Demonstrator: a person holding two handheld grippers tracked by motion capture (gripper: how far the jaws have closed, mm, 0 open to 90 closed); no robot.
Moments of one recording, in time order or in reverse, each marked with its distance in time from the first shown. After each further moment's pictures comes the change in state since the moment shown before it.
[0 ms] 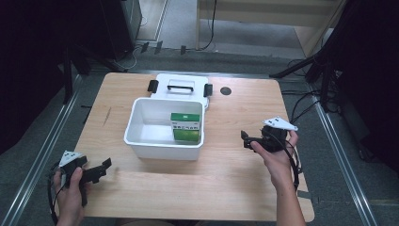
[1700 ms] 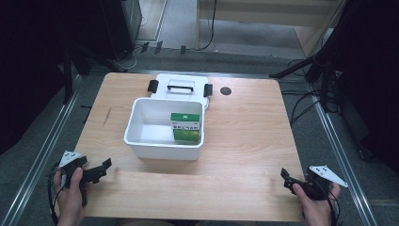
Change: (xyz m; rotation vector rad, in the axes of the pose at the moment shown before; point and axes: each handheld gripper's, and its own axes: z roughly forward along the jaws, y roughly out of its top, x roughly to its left) left arm -0.001 0.000 0.000 -0.004 0.003 0.003; right arm -0.081 -0.132 -0.081 -0.007 -0.155 0.191
